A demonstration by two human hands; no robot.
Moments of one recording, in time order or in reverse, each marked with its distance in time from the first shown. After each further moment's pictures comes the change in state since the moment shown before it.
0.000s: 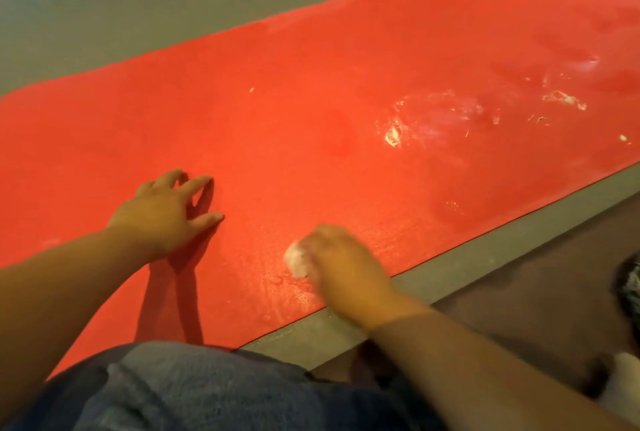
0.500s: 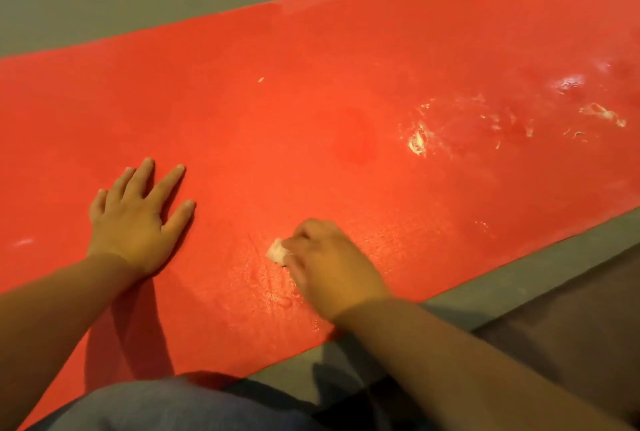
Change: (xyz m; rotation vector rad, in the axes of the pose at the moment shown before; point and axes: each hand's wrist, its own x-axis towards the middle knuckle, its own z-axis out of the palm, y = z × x) left_hand 0.010 -0.030 0.046 -0.169 0.285 -0.116; right_hand 0.040 -0.014 0.006 -0.018 0.023 -0.048
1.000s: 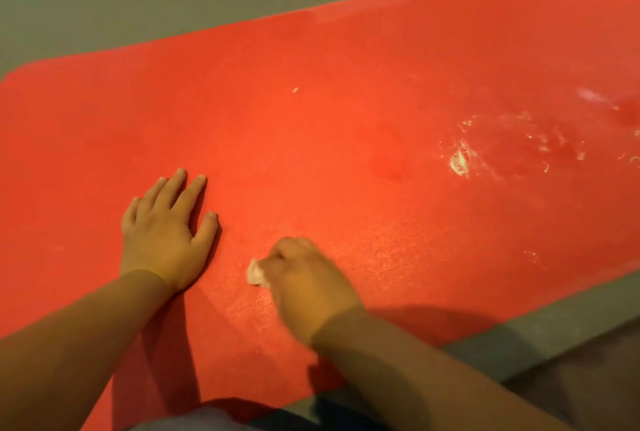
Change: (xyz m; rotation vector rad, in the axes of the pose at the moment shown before) left_hand -0.001 0.003 -0.005 -0.043 0.056 -0.039; right_hand 0.038 -0.043 0.032 0.082 -0.101 -0.087
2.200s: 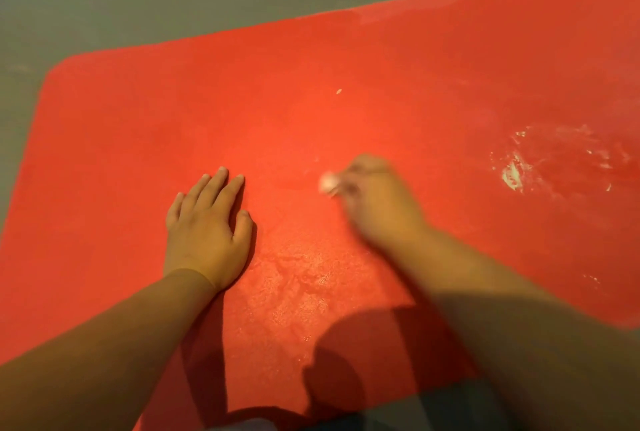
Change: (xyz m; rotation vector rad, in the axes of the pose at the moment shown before) left_hand 0.000 -0.002 0.000 -0.093 0.020 -0.019; right_hand 0.081 0.059 -0.039 -0.175 0.163 0.101
